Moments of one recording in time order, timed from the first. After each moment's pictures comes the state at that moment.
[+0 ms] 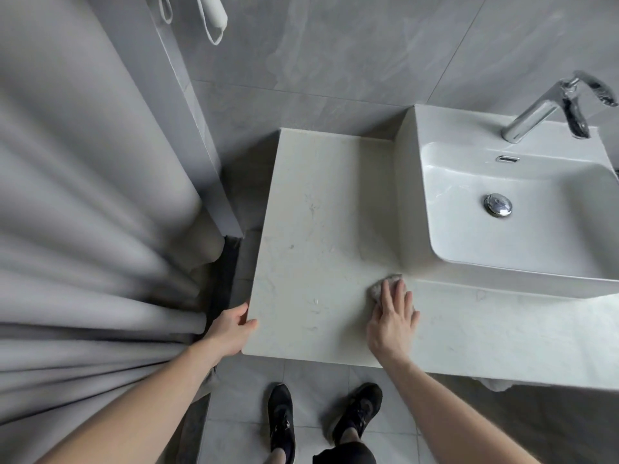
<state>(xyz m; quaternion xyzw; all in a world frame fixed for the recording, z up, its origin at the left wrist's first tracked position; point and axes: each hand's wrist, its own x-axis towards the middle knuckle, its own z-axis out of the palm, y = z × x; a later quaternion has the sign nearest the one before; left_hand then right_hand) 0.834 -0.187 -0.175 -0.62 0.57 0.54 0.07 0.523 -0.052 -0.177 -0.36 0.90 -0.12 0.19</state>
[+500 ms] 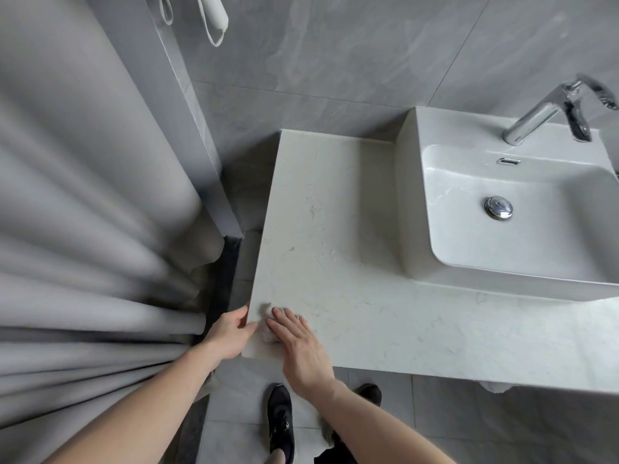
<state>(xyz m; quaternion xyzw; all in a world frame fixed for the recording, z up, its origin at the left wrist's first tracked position) 0.840 -0.189 -0.192 -0.61 0.56 0.55 0.05 0.661 -0.067 -0.167 -0.65 0.67 -0.19 0.31</state>
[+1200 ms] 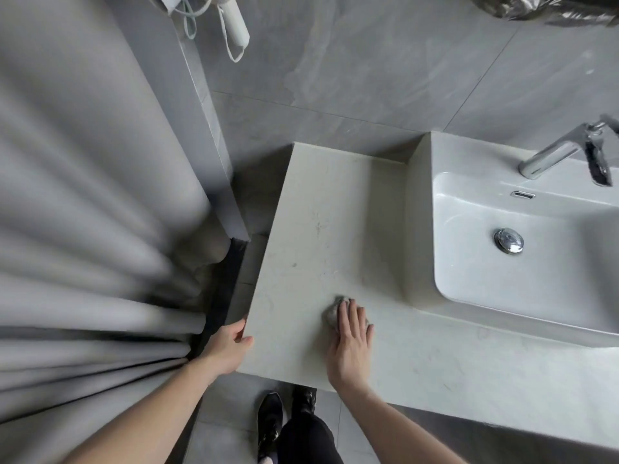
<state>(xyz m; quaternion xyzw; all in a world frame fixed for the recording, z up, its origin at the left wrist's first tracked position) 0.822 -0.181 -0.160 -0.65 0.55 0.53 0.04 0.574 -0.075 -0.187 -0.48 0.84 -0.15 0.22</state>
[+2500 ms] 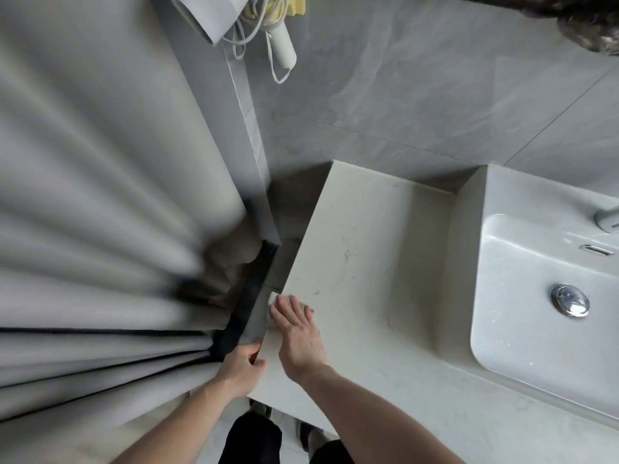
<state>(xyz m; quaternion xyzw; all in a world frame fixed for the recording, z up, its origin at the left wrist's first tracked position) 0.808 -0.186 -0.137 -0.67 0.51 0.54 0.06 0.644 -0.194 -0.155 -0.71 0.61 -0.10 0.32</state>
